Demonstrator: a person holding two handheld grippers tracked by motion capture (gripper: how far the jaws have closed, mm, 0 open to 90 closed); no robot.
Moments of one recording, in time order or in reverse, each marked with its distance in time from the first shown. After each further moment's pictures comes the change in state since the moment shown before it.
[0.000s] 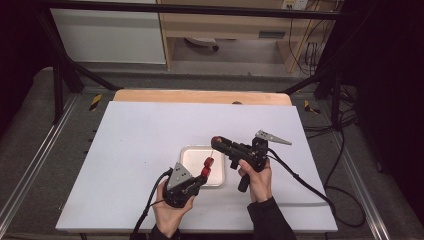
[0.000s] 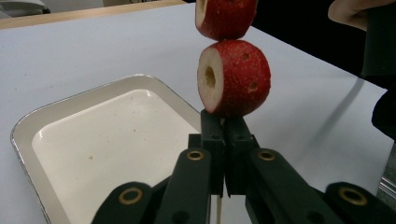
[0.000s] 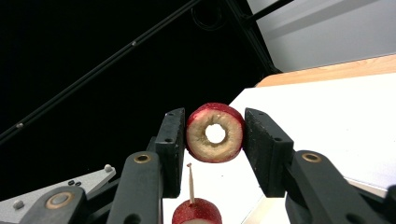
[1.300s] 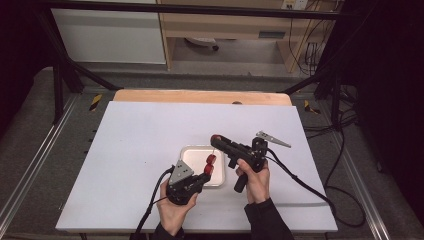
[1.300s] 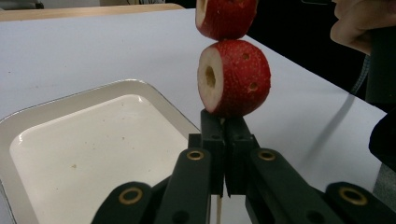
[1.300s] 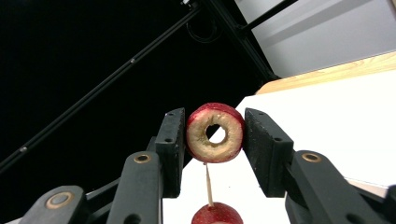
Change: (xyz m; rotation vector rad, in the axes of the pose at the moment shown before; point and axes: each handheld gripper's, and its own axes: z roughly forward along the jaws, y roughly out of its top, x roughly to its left) left arm 0.001 0.004 0.008 -0.022 -0.021 -0.058; right arm 0.002 -0.004 0.003 -0.055 -0.014 0.063
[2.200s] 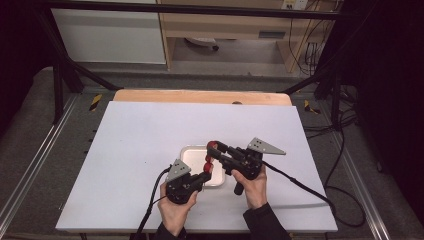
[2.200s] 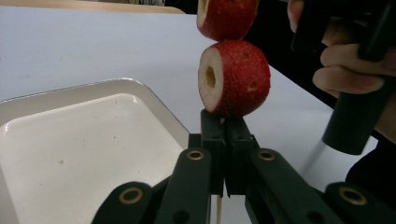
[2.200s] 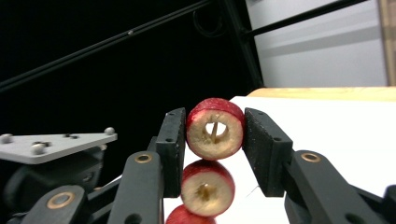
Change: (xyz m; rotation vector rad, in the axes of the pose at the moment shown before) left arm 0.004 -0.001 -0.001 -0.025 -0.022 -0.098; right arm 0.004 -0.020 0.002 0.030 -0.003 -0.255
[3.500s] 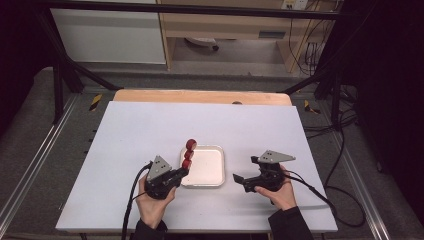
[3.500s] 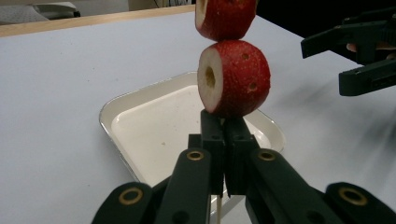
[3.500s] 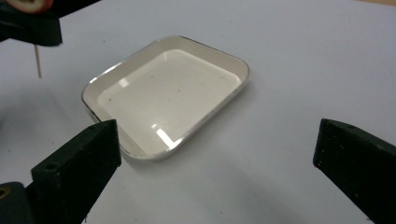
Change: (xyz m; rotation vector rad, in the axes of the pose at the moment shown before) left arm 0.044 0.000 -0.029 0.028 0.111 0.136; right arm -0.057 -0.032 -0.059 0.430 -0.262 -0.210
